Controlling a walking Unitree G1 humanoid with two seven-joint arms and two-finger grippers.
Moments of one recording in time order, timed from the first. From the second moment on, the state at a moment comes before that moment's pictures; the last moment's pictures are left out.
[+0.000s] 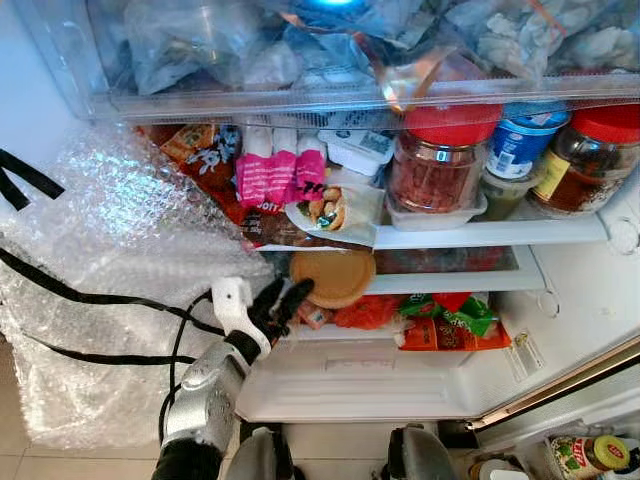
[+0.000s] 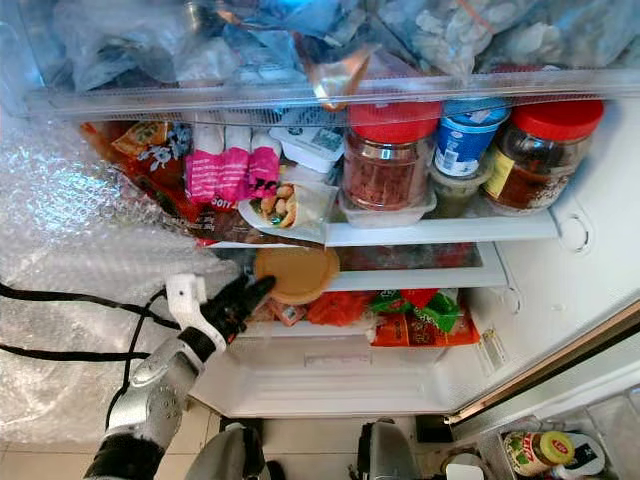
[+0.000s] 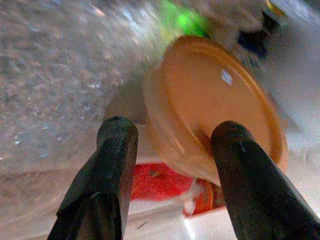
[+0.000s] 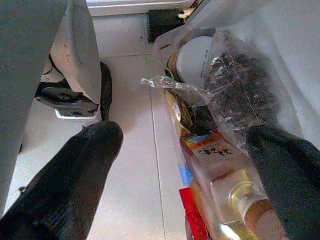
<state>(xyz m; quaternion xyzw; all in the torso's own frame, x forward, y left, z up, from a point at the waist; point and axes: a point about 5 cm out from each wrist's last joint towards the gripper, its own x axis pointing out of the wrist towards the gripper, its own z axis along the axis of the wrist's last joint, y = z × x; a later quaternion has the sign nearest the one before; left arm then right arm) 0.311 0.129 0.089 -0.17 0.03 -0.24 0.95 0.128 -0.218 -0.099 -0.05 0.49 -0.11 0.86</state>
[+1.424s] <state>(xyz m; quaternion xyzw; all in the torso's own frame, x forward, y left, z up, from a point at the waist) 0.322 0.123 0.072 -0.12 0.10 -0.24 0.96 0.129 -0.217 -0.099 -0.05 0.49 -0.11 0.86</state>
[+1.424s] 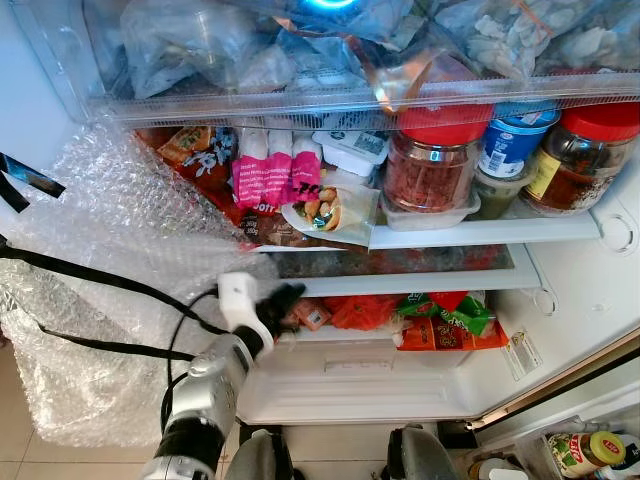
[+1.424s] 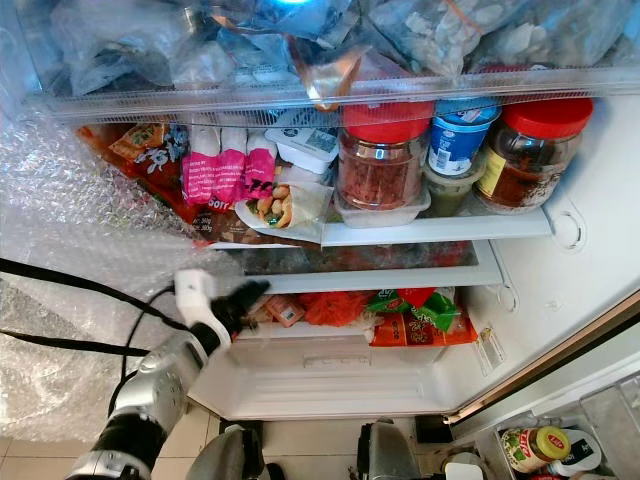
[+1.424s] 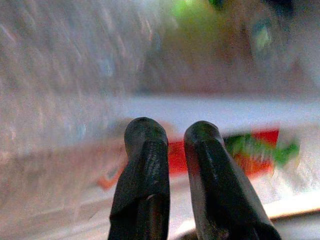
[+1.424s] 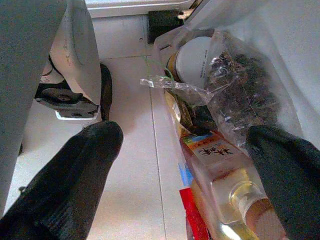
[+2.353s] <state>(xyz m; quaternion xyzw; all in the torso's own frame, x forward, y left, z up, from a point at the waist) 0.300 0.131 0.062 0.08 0.06 -0.22 0.97 0.128 -0.218 -0.099 -0.05 0.49 -0.11 0.86</state>
